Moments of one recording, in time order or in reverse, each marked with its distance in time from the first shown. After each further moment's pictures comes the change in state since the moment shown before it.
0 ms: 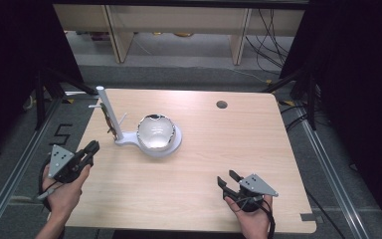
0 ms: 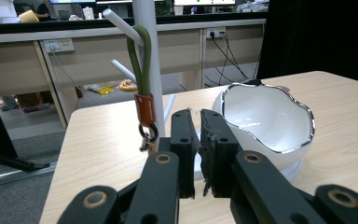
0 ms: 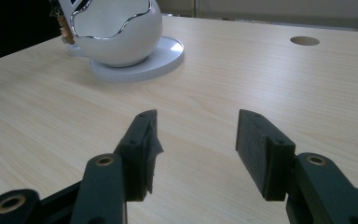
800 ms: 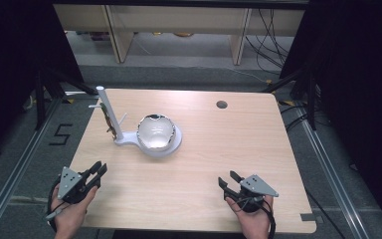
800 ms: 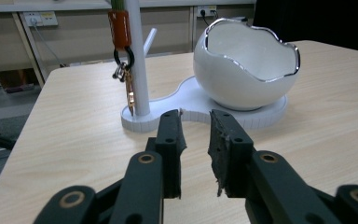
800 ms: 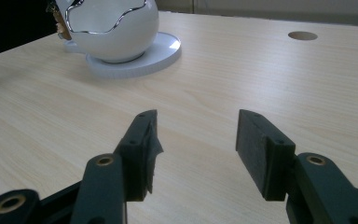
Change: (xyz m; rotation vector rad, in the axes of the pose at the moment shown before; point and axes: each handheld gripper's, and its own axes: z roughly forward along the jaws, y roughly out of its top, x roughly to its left) left arm -0.007 -0.067 -0.009 0.055 -0.039 -0.018; right arm -0.002 -0.004 0.000 0.026 0.008 0.024
